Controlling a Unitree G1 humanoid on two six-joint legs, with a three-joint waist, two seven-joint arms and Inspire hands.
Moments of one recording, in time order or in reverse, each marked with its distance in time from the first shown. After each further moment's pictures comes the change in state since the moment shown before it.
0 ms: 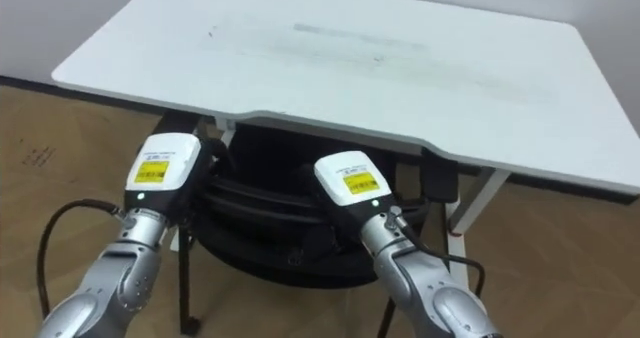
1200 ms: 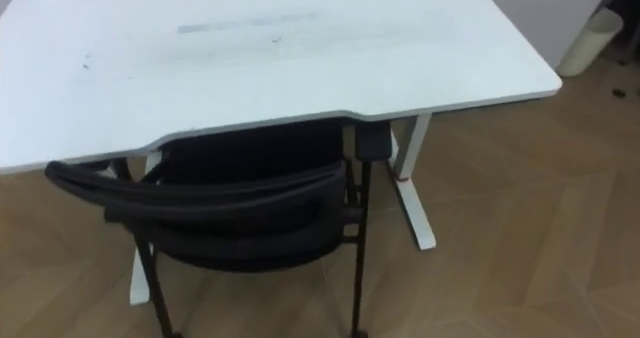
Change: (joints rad) left arm 0.268 0.169 0.937 -0.271 -0.787 -0.233 0.557; right arm 0.292 -0.226 -1.196 -0.476 0.951 -0.120 -0.536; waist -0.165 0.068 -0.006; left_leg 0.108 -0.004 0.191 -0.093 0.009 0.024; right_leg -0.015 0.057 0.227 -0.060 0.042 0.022
